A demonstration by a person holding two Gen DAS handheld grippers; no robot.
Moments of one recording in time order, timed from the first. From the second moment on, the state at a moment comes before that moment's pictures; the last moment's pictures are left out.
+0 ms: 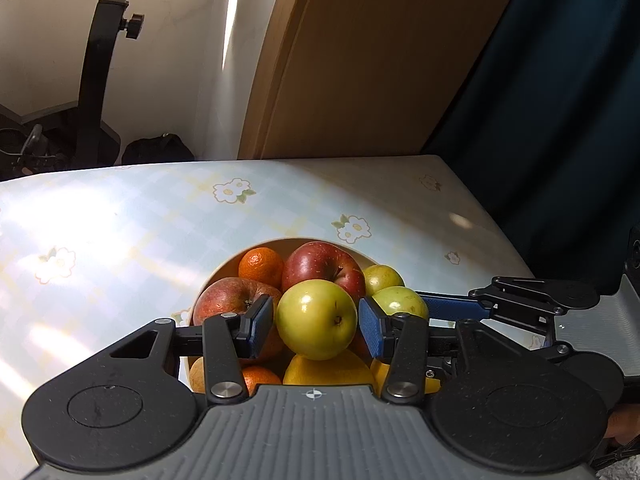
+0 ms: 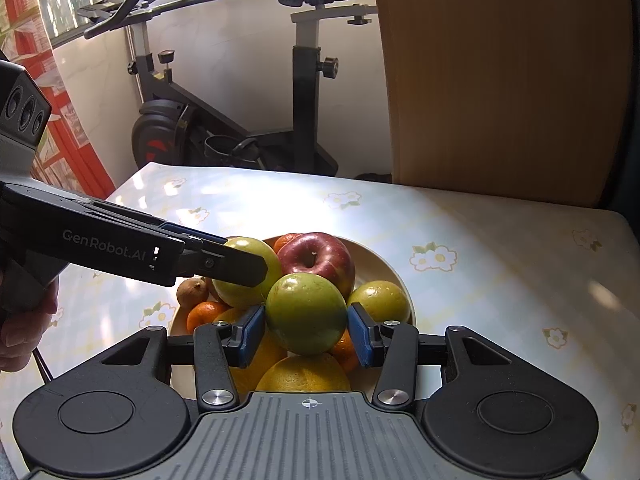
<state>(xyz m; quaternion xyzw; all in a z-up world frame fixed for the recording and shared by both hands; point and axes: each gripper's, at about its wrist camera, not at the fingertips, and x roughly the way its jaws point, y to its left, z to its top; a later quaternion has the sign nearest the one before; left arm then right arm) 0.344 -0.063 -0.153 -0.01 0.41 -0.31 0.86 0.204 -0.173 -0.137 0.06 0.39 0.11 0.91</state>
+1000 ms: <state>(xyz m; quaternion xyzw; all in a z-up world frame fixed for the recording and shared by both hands) 0.287 -0.030 -0.107 0.02 0.33 -0.26 0.91 0.157 -0.170 -0.079 0.06 0.34 0.05 0.94</state>
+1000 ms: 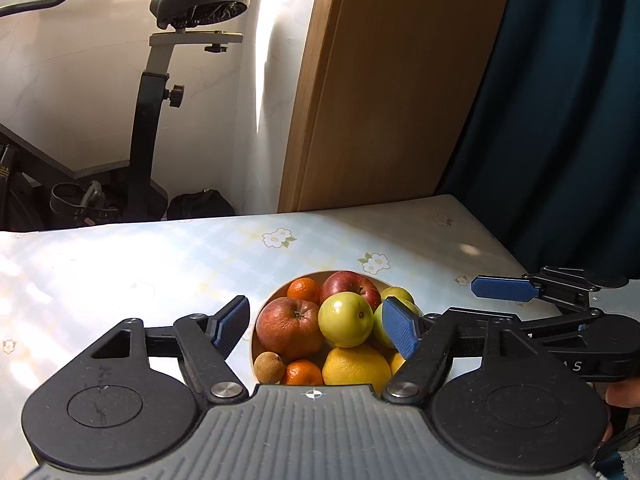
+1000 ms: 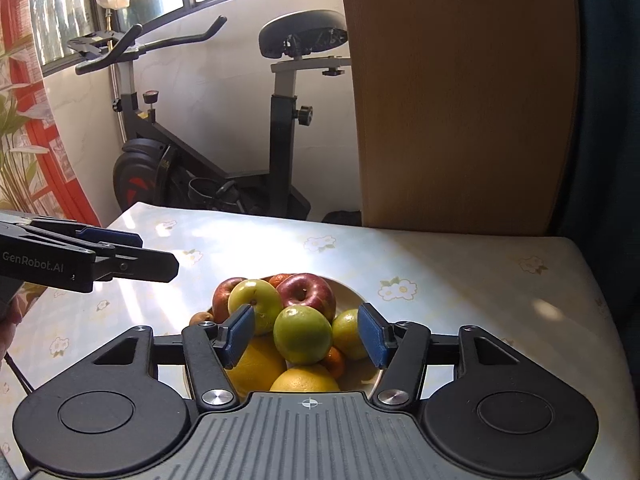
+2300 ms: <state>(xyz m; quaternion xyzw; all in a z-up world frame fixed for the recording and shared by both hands) 0.131 0.021 0.004 0.04 0.19 -0.14 0.97 0.035 -0.140 0.055 0.06 0.23 0.01 0.97</state>
